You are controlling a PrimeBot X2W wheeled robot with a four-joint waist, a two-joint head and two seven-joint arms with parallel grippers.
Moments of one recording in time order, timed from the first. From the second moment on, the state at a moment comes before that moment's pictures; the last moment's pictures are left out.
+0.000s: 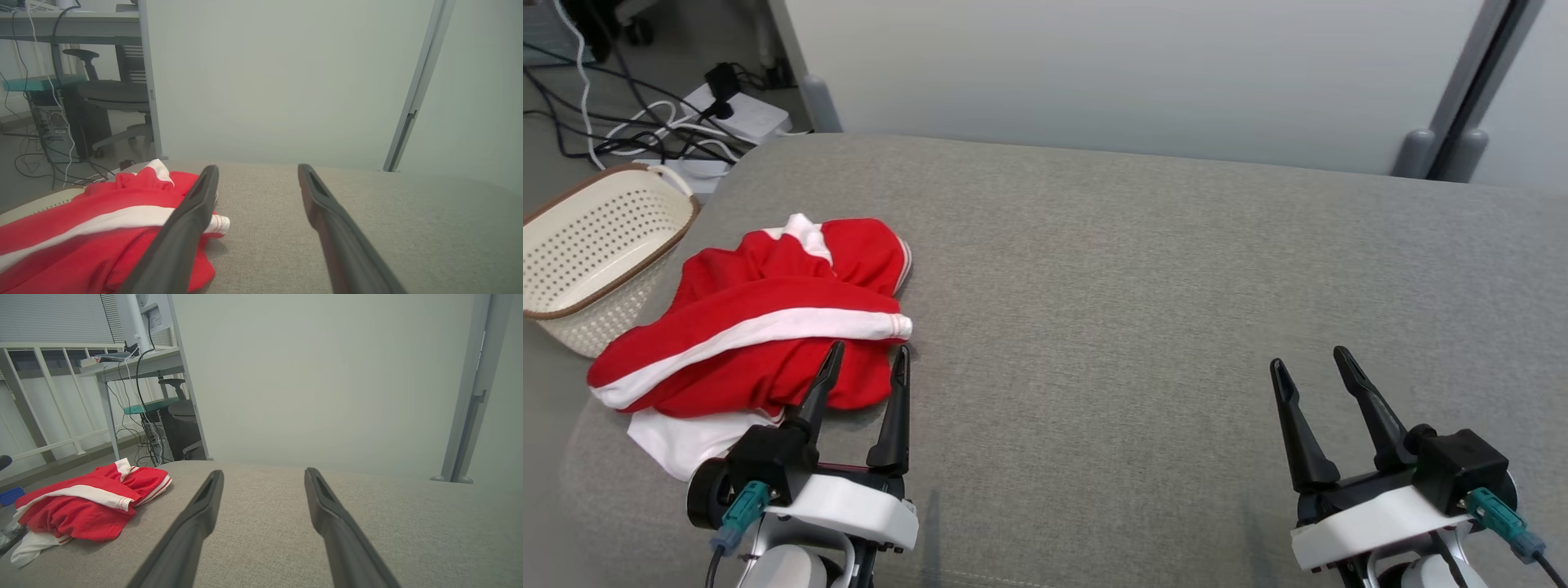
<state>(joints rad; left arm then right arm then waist) -0.13 0.04 -0.15 0.23 -0.23 -0.02 -0.25 -0.09 -0.06 0.17 0.15 0.23 0.13 -0.25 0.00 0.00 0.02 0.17</state>
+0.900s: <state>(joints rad) -0.18 0.04 -0.09 0.34 -0.25 0.01 -0.25 -0.13 -0.08 0.18 0.17 0.24 0.13 -0.25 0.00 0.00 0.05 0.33</state>
